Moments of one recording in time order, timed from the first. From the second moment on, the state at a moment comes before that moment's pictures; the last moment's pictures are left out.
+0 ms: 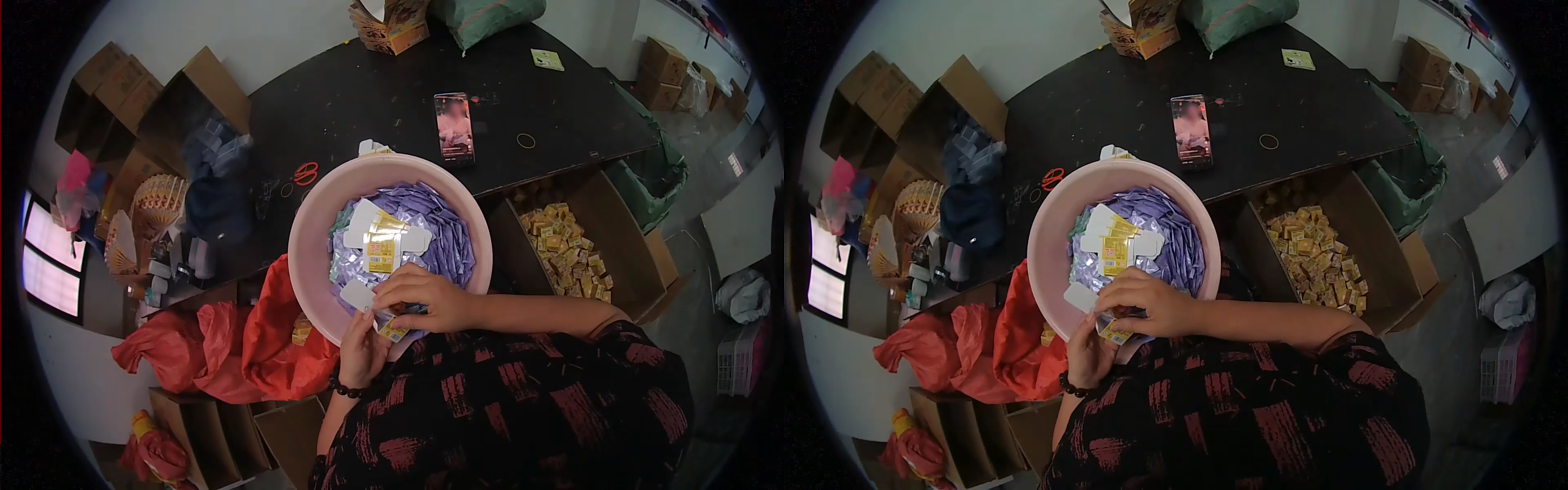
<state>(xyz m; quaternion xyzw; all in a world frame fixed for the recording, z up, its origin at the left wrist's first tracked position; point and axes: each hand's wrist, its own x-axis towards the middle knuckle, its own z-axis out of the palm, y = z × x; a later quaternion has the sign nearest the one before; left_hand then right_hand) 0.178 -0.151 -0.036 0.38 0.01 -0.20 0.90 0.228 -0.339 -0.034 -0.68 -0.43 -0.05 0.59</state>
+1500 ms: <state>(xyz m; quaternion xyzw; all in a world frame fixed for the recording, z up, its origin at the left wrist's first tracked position) 0.178 -0.156 -0.042 0.57 -0.05 -0.10 0.81 0.230 -0.334 -0.055 -0.56 -0.30 0.11 0.76</state>
